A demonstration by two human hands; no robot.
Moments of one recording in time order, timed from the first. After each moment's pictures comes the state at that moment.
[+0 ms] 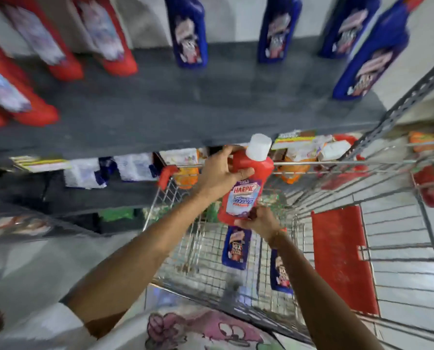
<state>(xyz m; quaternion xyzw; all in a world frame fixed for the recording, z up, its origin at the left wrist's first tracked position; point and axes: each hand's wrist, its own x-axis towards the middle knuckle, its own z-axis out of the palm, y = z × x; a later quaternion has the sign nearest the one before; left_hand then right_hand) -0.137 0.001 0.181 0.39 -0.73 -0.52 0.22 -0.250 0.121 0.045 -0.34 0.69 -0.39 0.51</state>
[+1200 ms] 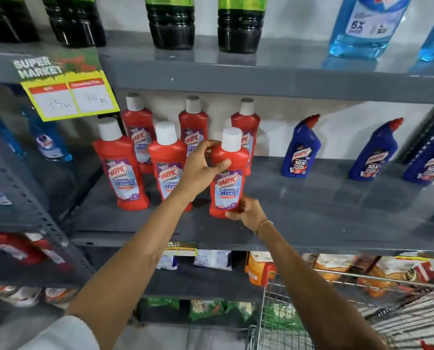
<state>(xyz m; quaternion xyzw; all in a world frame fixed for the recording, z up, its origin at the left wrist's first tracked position) 0.130 -0.259 0.327 0.38 -0.71 -0.42 0.42 -0.027 -0.213 0.203 -0.51 0.63 -0.44 0.39</state>
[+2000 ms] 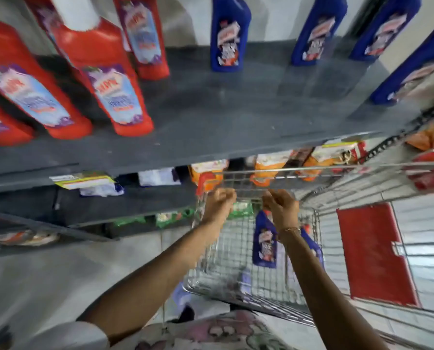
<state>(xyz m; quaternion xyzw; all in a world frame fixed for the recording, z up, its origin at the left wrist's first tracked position) -0.009 -0.051 0.128 0.50 -0.53 -0.64 0.22 -0.149 0.031 0.107 -0.24 0.80 -0.49 0.26</state>
